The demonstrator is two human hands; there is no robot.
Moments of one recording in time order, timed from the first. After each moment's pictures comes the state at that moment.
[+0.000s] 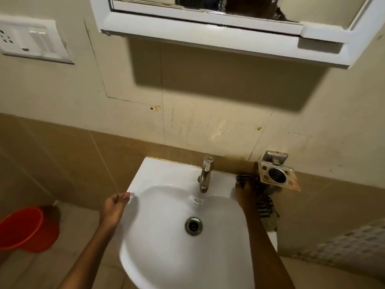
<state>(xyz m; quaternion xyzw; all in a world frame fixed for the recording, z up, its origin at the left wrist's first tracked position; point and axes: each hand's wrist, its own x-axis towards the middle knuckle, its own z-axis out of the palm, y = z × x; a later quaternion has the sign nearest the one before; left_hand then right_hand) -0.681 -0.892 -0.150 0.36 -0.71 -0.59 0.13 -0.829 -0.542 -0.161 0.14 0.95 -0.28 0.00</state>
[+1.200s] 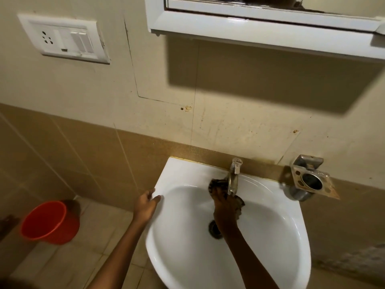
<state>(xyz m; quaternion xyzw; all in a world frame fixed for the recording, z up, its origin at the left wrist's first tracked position) -0.693 -0.904 -0.150 0.35 -0.74 -0.57 0.03 -0.761 -0.677 -0.201 -0.13 0.96 -0.22 -0.10</state>
